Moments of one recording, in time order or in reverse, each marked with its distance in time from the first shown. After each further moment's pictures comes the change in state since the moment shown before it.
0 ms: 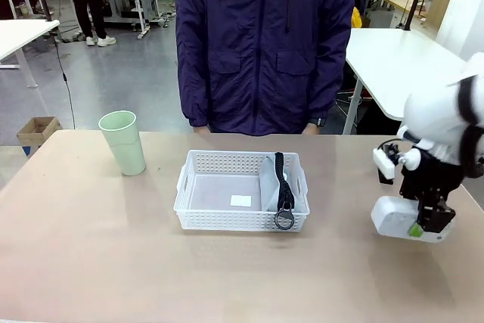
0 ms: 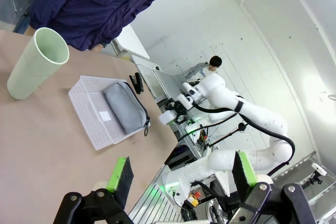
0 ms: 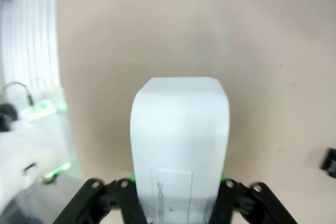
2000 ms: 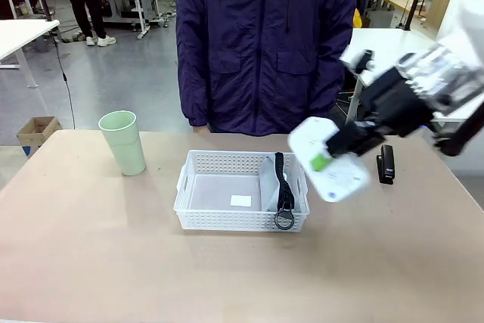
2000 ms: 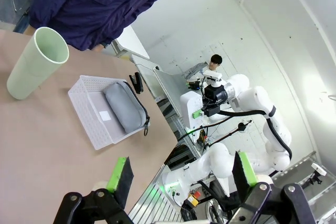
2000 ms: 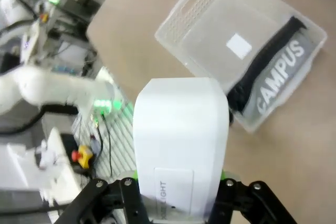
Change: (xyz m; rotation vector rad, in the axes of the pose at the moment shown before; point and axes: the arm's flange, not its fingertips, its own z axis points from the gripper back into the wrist) left arm 0.000 0.000 0.000 -0.001 0.000 0.002; right arm 0.156 0.078 0.087 0.160 -0.541 -0.787
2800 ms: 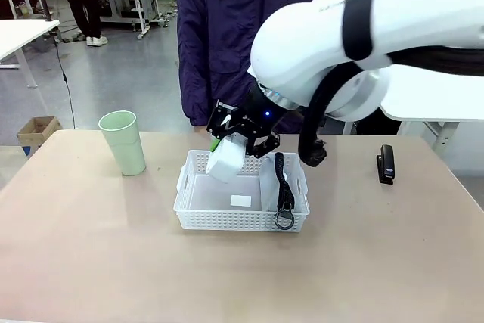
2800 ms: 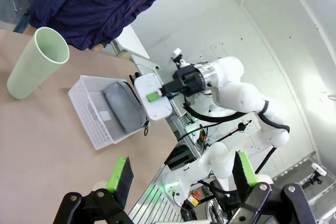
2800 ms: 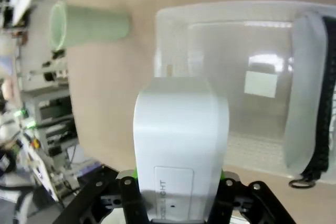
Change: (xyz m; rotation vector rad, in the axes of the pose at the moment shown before) left arm 0.000 0.000 0.000 0.000 0.000 0.000; right arm 0.130 0.037 -0.151 -0.188 -0.039 -0.708
